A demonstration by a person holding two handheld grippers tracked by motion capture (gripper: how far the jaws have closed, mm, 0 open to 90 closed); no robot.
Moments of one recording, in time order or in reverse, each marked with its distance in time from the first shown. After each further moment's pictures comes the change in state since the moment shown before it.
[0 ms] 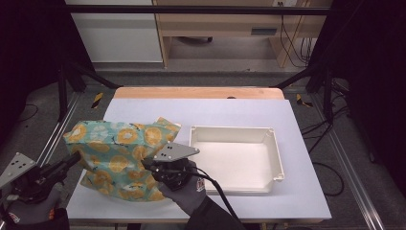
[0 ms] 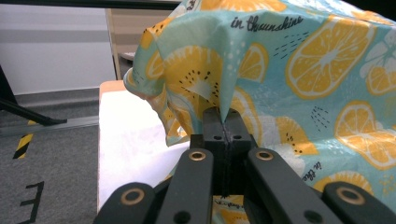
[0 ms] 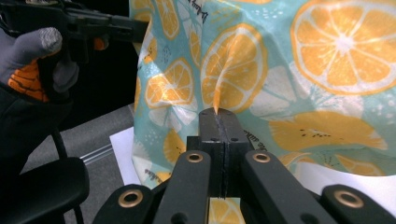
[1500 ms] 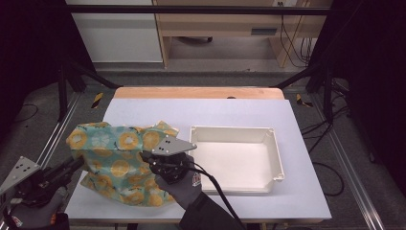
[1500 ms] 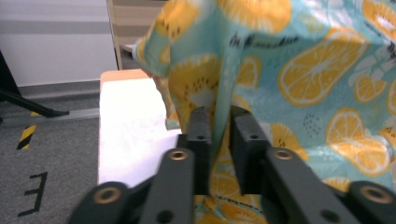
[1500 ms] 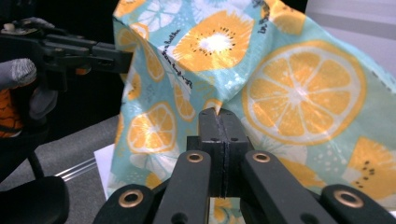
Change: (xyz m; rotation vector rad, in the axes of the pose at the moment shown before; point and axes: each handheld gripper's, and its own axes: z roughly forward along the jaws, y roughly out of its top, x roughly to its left) left arm -0.004 -0.006 -0.001 0.021 0.015 -0.005; right arm -0.007 0.008 0.010 -0.041 -0.038 -0.007
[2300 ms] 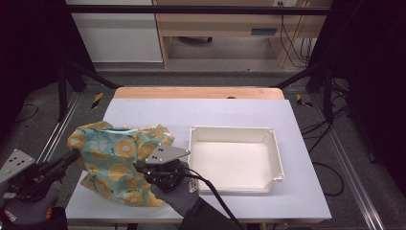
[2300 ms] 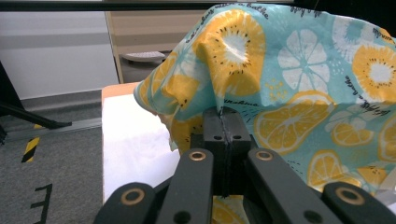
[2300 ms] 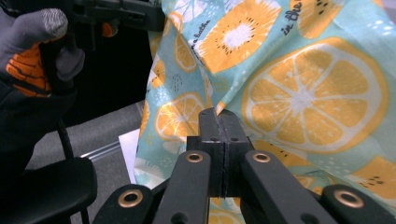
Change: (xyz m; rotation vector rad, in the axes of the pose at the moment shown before) left arm -0.003 0.020 -0.003 -0.009 -0.012 0.036; right arm 0.015 -0.007 0.004 0.040 0.081 -0.021
